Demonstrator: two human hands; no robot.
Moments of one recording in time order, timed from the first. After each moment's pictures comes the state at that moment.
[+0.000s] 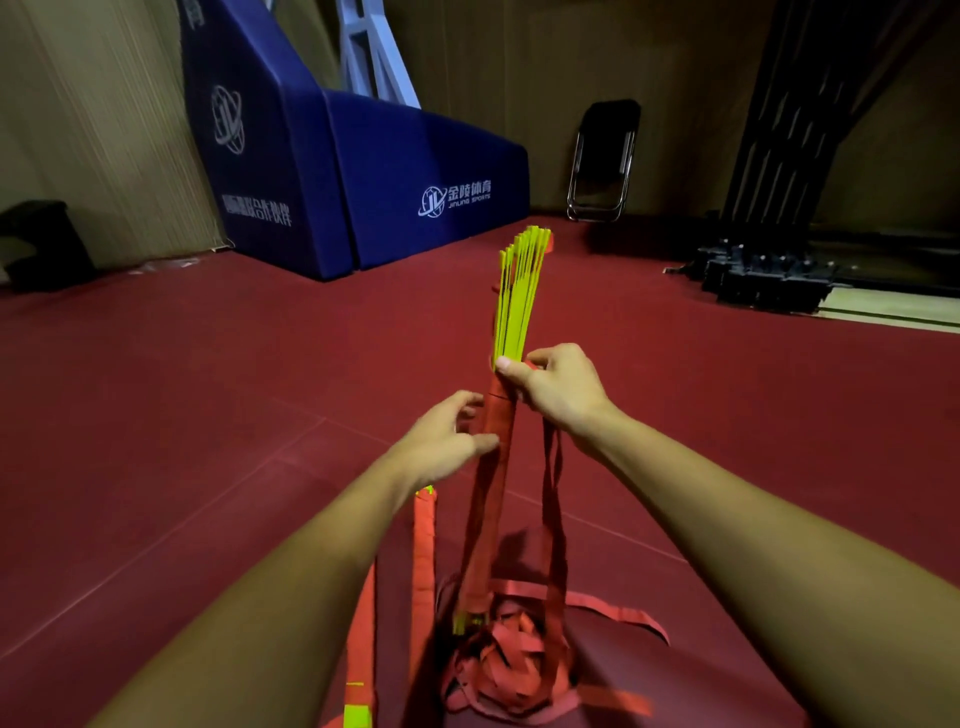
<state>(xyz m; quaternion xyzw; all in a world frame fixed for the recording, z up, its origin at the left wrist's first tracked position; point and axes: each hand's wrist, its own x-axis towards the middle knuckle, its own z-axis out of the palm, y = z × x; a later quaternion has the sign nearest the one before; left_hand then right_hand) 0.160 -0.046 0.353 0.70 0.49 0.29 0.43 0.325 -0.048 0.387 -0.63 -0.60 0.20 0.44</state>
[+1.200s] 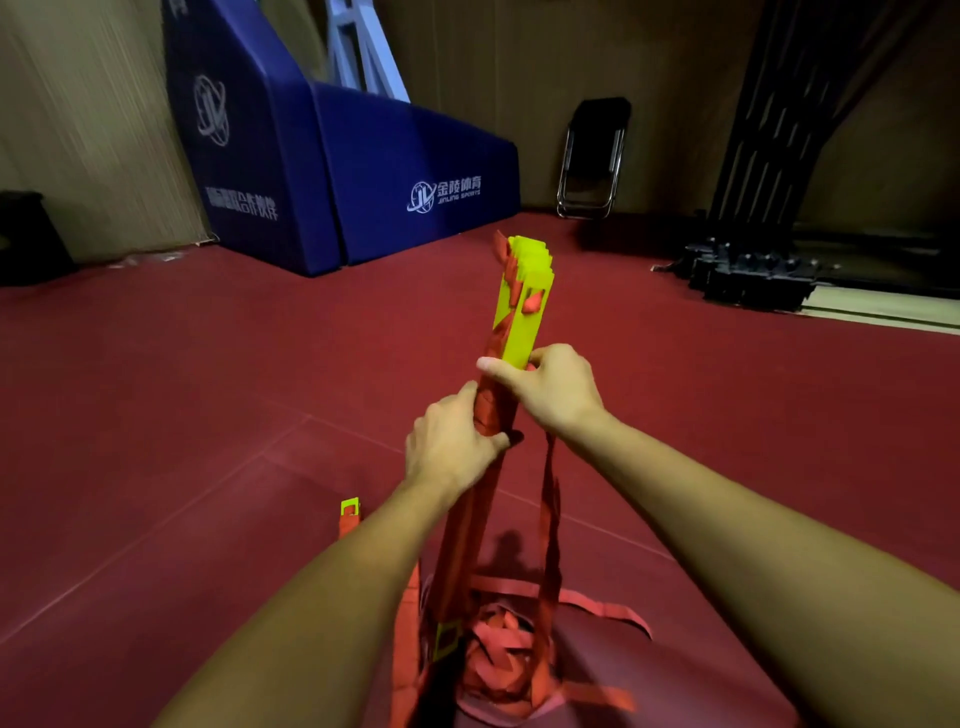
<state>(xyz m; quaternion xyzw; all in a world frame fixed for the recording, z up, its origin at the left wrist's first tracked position) 0.197 -0.059 0.345 0.74 0.60 0.27 0.12 0.334 -0.055 0.387 -0.67 -0.59 0.16 0.41</state>
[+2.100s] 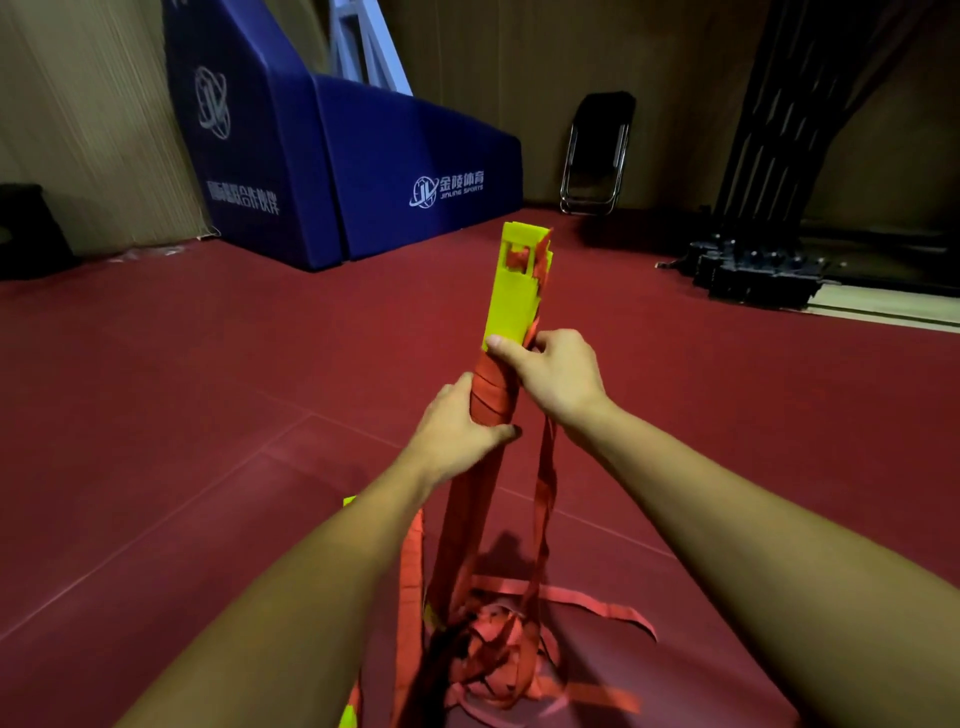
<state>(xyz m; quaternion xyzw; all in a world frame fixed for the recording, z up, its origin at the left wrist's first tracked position) 0.186 -0.034 0.346 0.73 0.55 0.29 0.29 0.328 -0.044 0.395 -0.66 -0.58 0.16 0.45</state>
